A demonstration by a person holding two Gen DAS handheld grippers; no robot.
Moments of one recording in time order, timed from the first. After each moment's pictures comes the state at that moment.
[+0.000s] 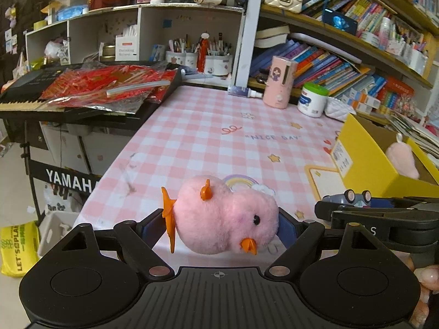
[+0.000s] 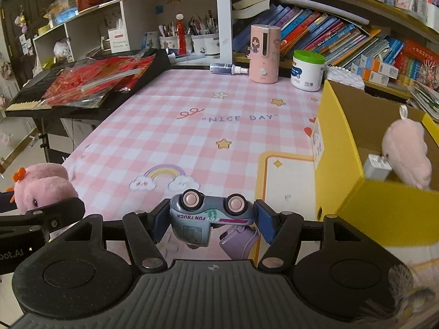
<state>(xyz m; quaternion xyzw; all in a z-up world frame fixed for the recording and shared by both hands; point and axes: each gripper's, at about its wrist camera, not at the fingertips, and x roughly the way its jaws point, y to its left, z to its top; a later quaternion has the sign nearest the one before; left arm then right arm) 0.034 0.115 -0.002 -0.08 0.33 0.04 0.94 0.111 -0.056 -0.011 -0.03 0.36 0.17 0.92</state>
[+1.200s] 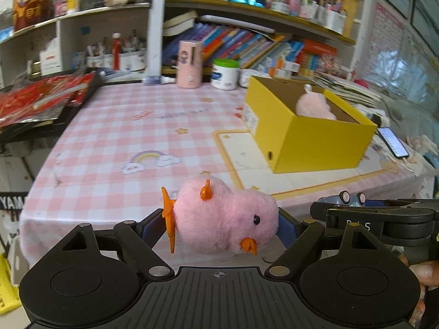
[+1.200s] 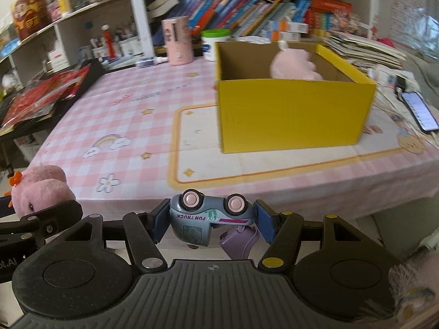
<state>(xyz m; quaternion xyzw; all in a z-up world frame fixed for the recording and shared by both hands) -0.005 0.035 -0.005 -0.02 0.34 -0.11 0.93 0.011 -0.152 -0.019 0.04 0.38 0.02 0.92</state>
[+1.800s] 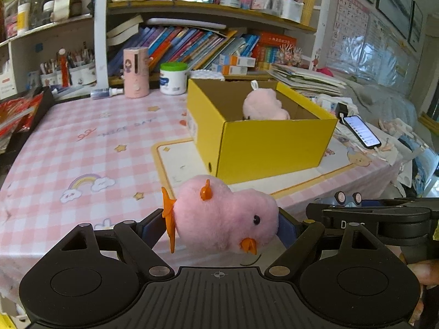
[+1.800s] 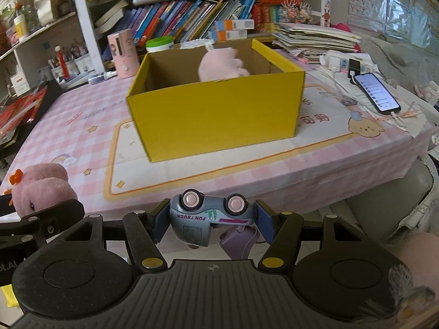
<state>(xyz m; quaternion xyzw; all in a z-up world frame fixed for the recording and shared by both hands) 0.018 -0.039 0.001 0.01 0.33 -0.18 0.93 0.012 -0.228 -0.015 0.07 0.38 -0.04 0.92</state>
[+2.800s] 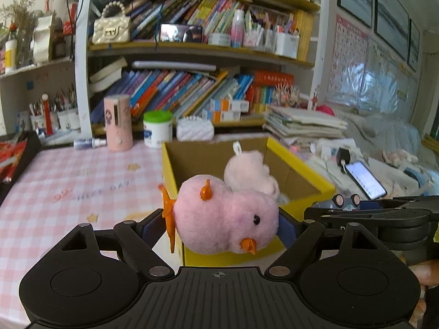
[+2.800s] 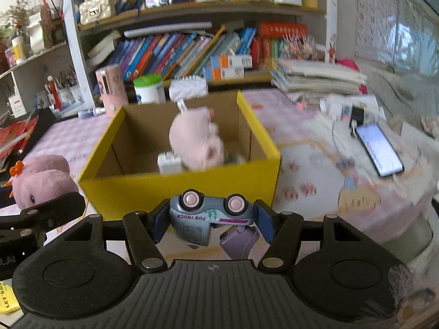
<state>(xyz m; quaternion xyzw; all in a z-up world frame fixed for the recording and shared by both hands) 0.086 -0.113 0.038 0.00 0.25 -0.16 0.95 0.091 -0.300 0.027 0.04 0.31 -0.02 0.95</state>
